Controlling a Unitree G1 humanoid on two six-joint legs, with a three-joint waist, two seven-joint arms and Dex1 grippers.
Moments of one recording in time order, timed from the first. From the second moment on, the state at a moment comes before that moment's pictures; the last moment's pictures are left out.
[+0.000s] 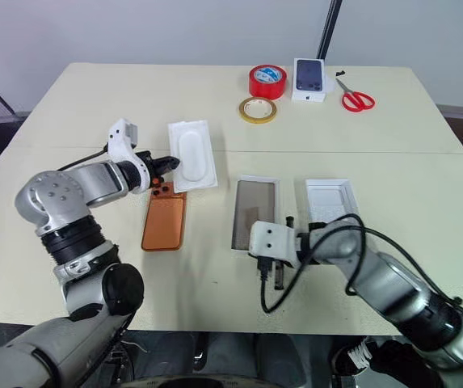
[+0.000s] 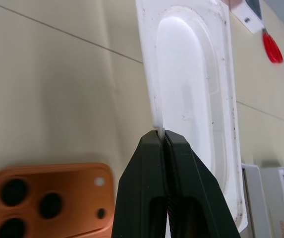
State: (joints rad) left arm -0.85 0.04 0.64 -0.14 -0.49 1.59 -0.01; right arm -0.39 -0.83 0.48 -0.48 0.10 0.60 0.89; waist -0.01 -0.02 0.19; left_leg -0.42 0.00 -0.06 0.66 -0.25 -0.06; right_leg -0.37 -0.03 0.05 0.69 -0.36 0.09
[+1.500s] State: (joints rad) left arm -0.61 0.22 0.37 -0.38 -0.93 1.56 0.13; right arm -0.52 -0.71 0.24 -0.30 0.06 0.64 0.83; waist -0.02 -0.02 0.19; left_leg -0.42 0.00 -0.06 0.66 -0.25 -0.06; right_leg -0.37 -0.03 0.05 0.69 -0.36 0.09
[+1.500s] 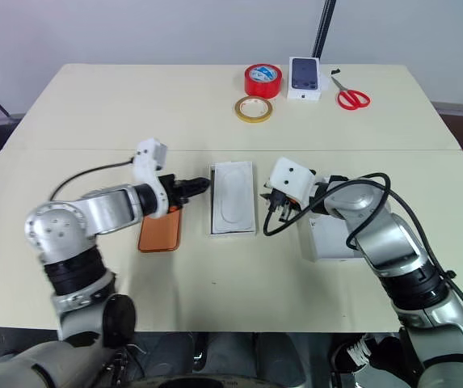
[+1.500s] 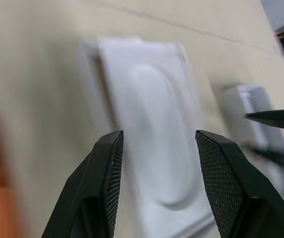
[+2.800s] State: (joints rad) left arm -0.13 0.65 0.16 -0.35 -0.55 0.73 -0.61; right arm -0.60 -0.49 0.45 -0.18 -0.05 0.57 0.88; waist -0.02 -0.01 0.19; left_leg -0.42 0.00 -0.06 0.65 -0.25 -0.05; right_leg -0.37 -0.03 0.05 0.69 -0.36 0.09
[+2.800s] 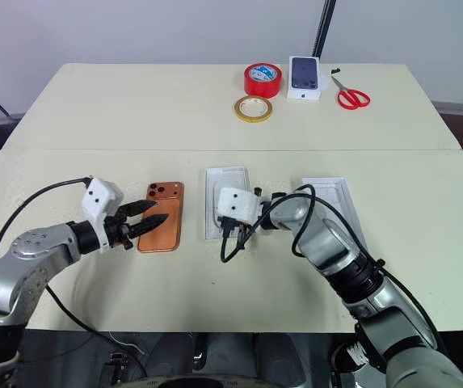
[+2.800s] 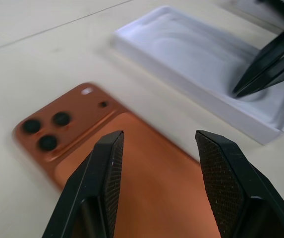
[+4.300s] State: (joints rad) left arm -0.33 0.35 0.50 -0.31 -1.06 1.58 -0.09; right arm -0.80 -0.29 0.74 0.03 -0.39 0.56 0.89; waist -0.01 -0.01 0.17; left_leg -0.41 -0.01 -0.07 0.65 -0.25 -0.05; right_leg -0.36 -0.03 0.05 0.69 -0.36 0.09
